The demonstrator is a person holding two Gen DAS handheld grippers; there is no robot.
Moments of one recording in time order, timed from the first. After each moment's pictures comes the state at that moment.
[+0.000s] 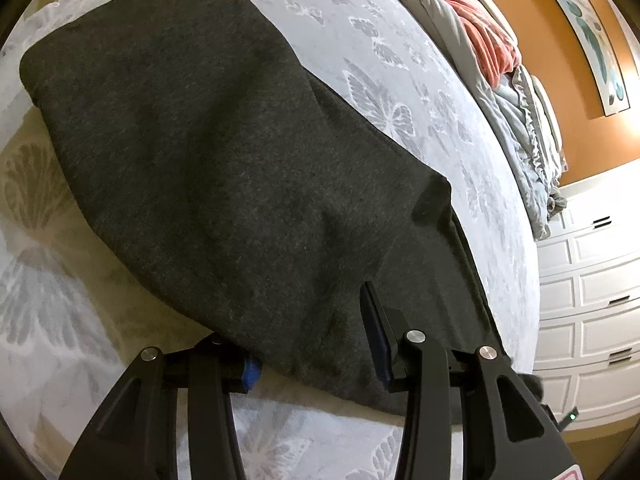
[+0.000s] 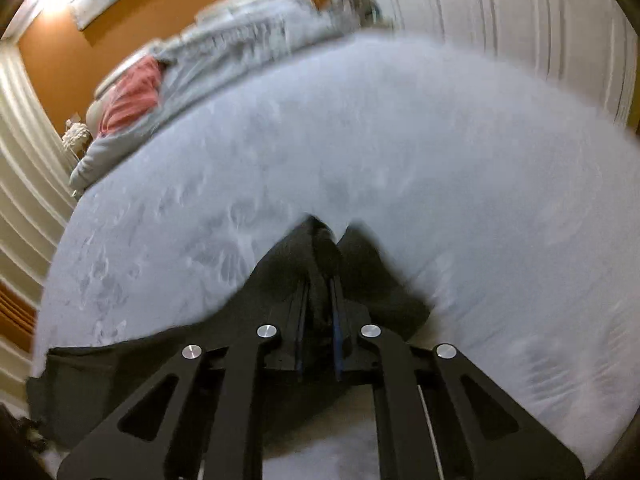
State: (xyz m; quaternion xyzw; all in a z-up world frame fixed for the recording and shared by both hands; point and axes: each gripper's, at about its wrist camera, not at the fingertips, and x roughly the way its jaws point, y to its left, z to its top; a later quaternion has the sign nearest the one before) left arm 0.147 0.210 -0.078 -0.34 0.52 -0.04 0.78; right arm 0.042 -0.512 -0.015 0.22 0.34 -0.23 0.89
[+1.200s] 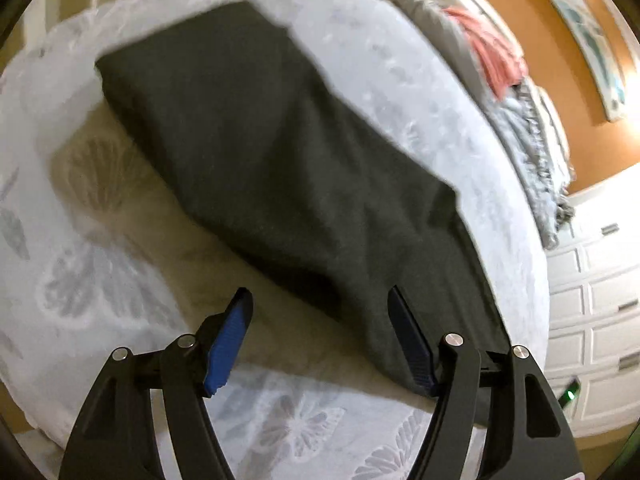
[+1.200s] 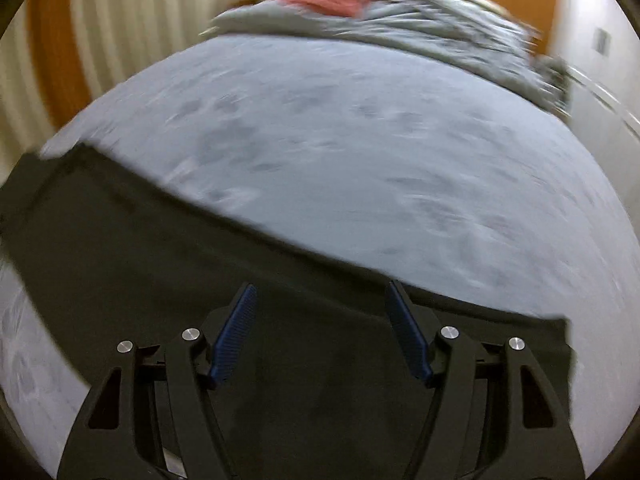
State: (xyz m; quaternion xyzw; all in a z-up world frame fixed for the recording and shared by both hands) left arm 0.104 0.227 -0.051 -0.32 0.50 -0.02 0.80; right arm 0.139 -0.324 -0.059 -0.06 0.43 0.04 0.90
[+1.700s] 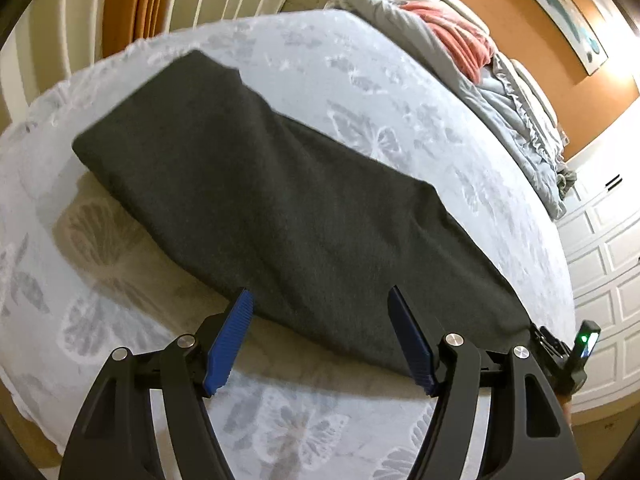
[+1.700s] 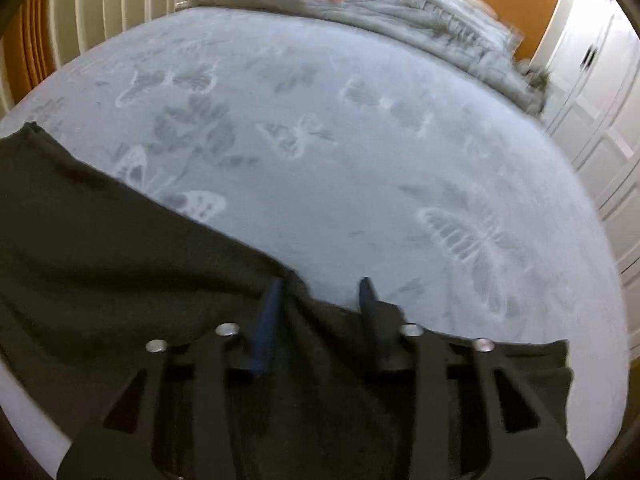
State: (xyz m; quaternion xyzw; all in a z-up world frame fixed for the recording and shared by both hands) left arm 0.112 0.207 -0.034 -0.25 0.48 -0.02 0.84; right arm 0.182 -0.309 -0.084 -0.11 0.43 -0.06 0.90
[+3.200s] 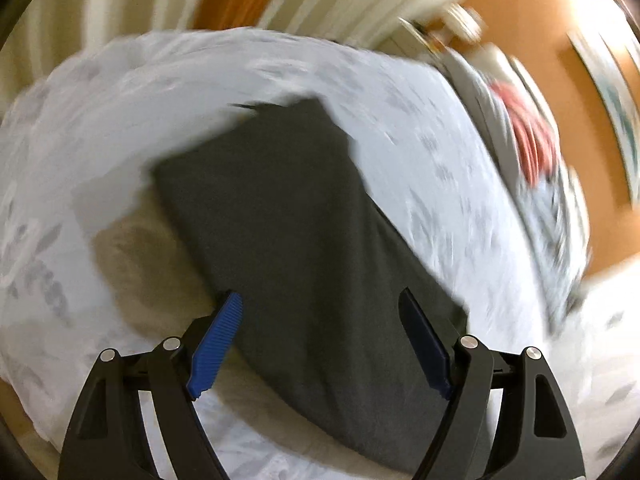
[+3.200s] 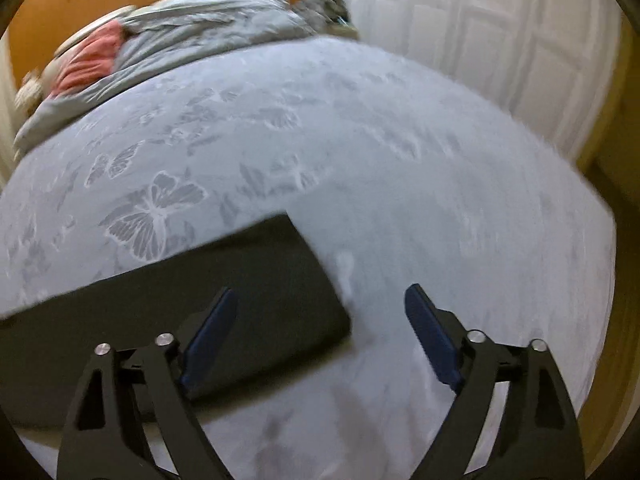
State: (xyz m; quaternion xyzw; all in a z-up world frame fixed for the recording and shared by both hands) left arm 0.125 0.297 -0.032 -0.43 0.43 0.11 0.79; right arm 0.031 -0.531 -0.034 0.18 0.40 -0.31 0.84
